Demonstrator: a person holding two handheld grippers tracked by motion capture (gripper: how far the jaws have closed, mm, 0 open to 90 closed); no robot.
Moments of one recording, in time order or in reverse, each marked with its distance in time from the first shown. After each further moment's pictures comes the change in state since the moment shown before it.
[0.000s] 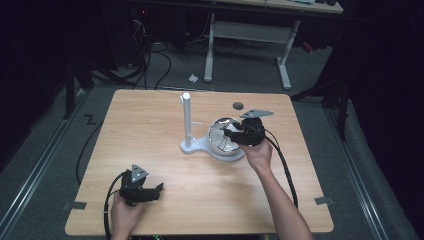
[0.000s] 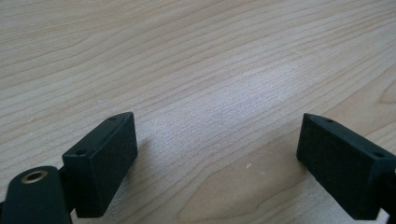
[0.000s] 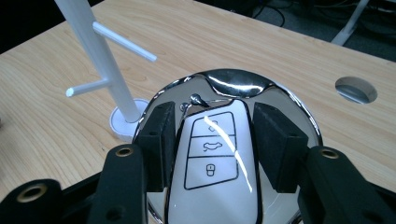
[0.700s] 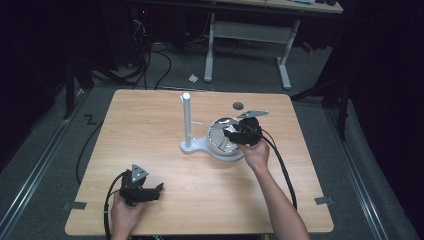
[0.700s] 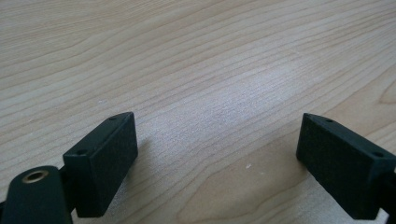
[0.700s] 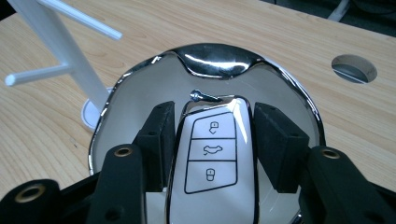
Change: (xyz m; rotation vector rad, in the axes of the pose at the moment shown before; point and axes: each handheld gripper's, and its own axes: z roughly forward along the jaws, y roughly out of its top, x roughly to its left) left arm 0.000 0.000 0.000 0.000 -0.001 0.001; right arm -0.009 -0.008 0.022 0.056 -0.040 0.031
